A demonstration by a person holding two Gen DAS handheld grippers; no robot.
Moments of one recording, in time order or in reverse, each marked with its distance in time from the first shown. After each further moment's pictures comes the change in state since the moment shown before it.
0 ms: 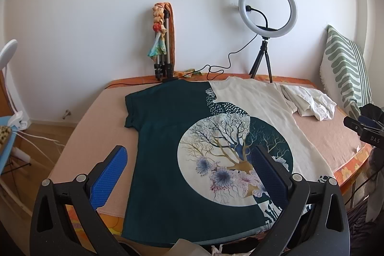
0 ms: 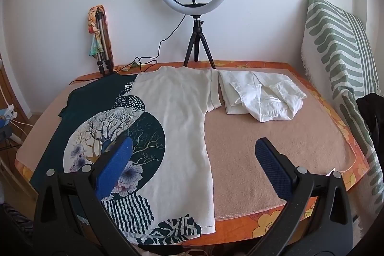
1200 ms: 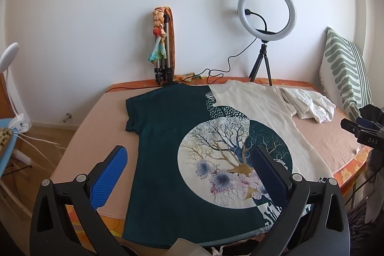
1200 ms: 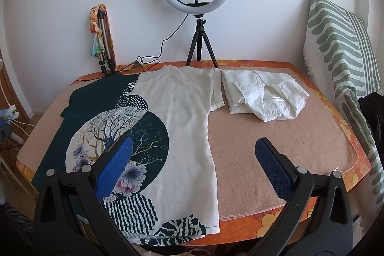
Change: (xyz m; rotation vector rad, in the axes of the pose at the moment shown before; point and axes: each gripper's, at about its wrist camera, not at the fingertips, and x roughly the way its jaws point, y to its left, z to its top) left arm -0.006 -0.005 0.000 0.005 -0.021 0.005; right arm 0.001 0.002 -0.001 0.001 0.000 0.004
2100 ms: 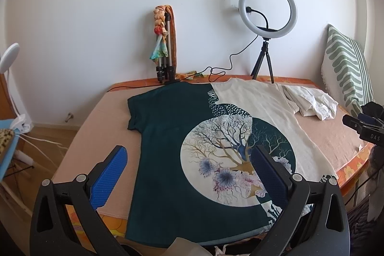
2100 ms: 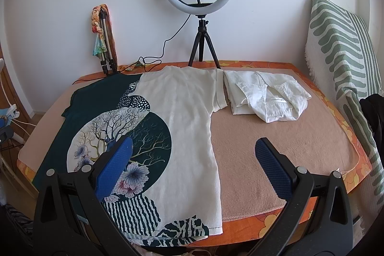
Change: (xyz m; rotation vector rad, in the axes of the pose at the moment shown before) left arm 0.004 0.006 0.000 0.005 0.013 0.009; right arm 0.002 0.006 0.000 -0.004 -0.001 0.001
